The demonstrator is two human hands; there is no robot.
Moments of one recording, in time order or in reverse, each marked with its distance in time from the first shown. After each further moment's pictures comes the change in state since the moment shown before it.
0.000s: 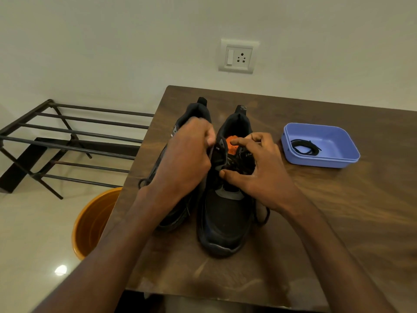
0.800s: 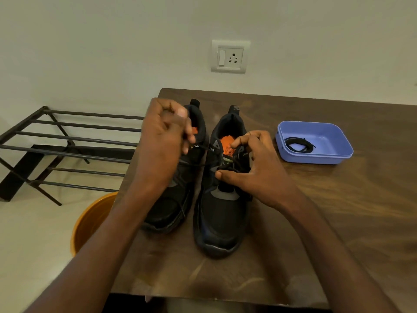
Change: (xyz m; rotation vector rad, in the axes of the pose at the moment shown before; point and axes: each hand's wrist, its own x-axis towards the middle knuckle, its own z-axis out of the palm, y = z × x) left_hand 0.010 0.003 -0.019 -0.761 0.191 -0.229; right_hand -0.002 0.001 -0.008 0.120 0.025 -0.006
